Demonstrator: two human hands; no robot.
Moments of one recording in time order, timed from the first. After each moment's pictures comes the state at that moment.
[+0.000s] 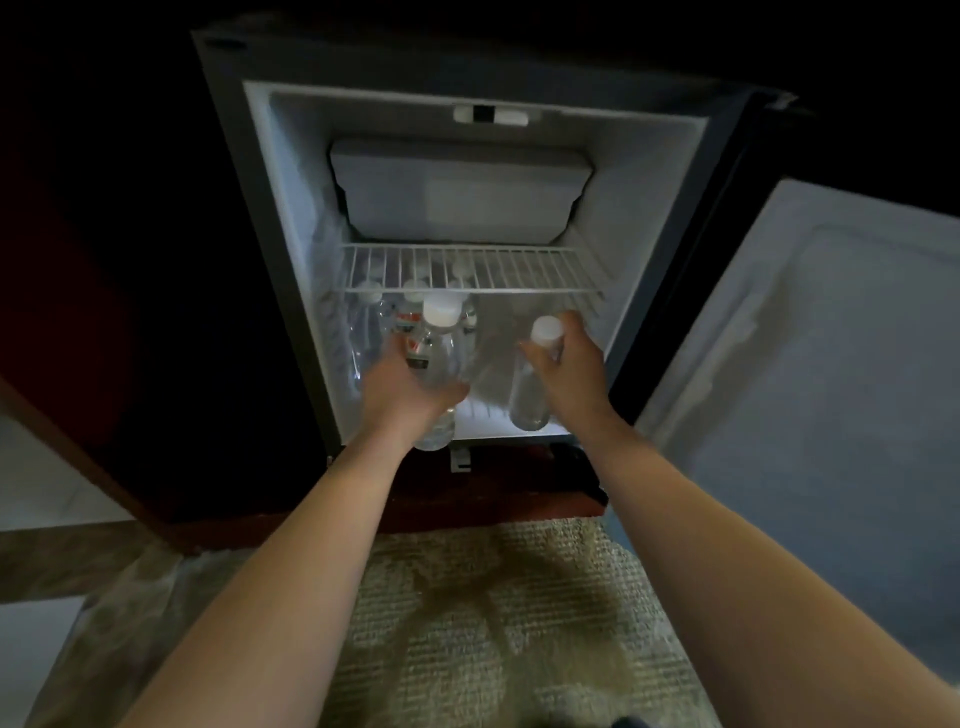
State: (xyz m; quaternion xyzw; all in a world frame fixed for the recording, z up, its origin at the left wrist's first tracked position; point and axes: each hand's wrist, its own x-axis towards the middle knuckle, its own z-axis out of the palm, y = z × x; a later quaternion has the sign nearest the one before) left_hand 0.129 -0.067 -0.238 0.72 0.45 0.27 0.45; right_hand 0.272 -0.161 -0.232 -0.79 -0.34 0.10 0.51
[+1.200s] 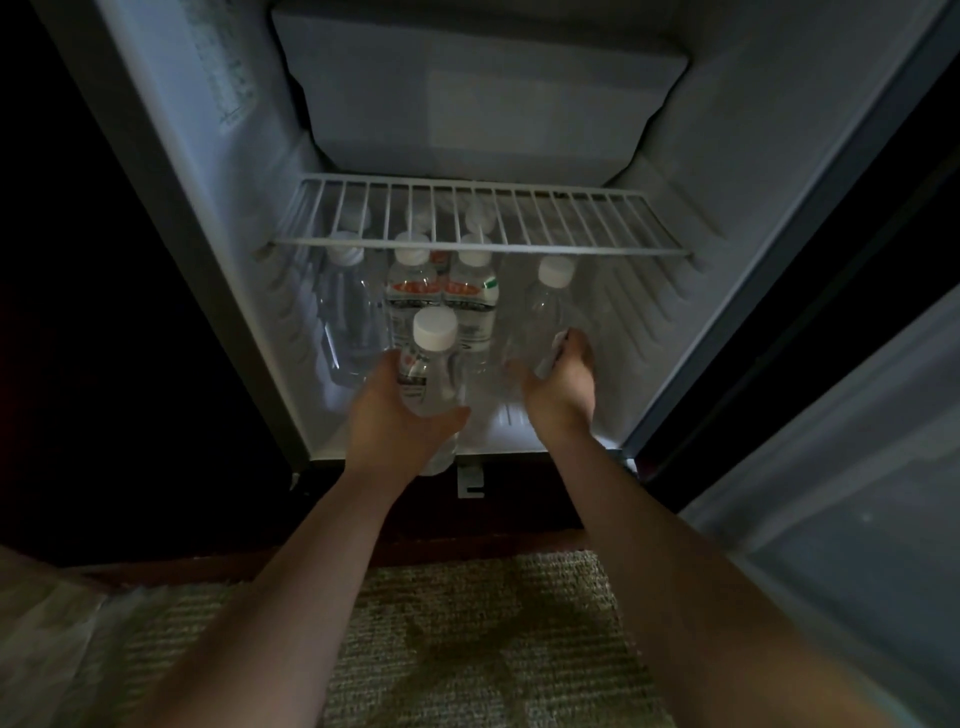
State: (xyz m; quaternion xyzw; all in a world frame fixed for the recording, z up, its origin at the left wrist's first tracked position) left_hand 0.163 -0.016 -0.336 0.73 0.45 0.28 0.43; right_hand 0.333 -0.065 -0.382 -0.85 -0.26 0.06 0.46
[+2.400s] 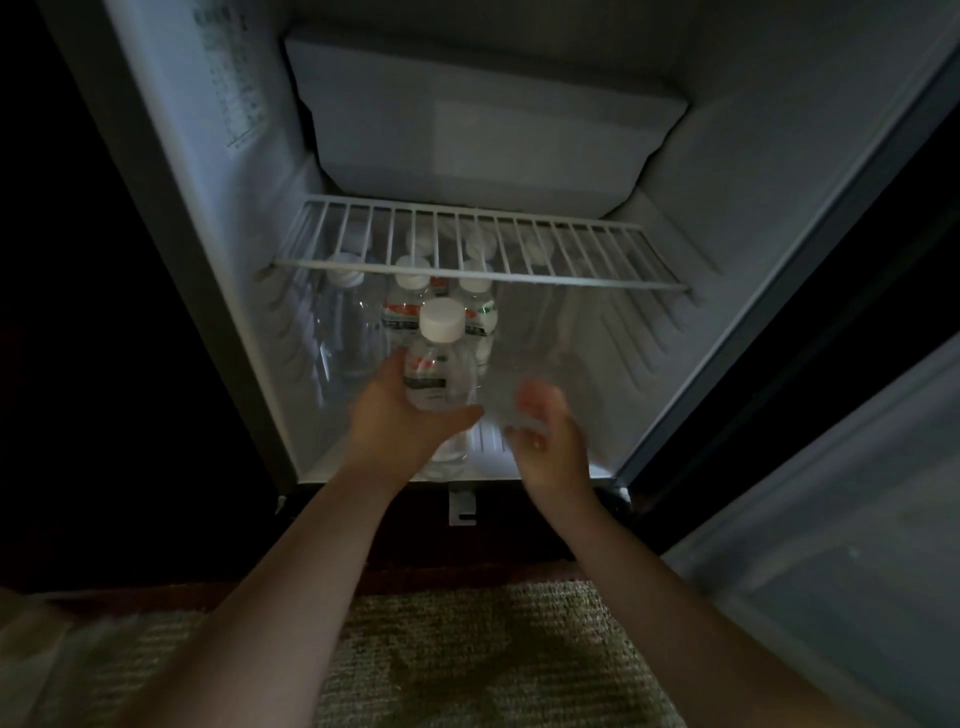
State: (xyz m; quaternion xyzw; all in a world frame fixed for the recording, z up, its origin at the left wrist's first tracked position) left_hand 0.174 -0.005 -0.322 0.70 0.41 0.29 0.50; right_hand 0.297 -0.099 -0.371 -0.75 -0.33 0.17 0.55
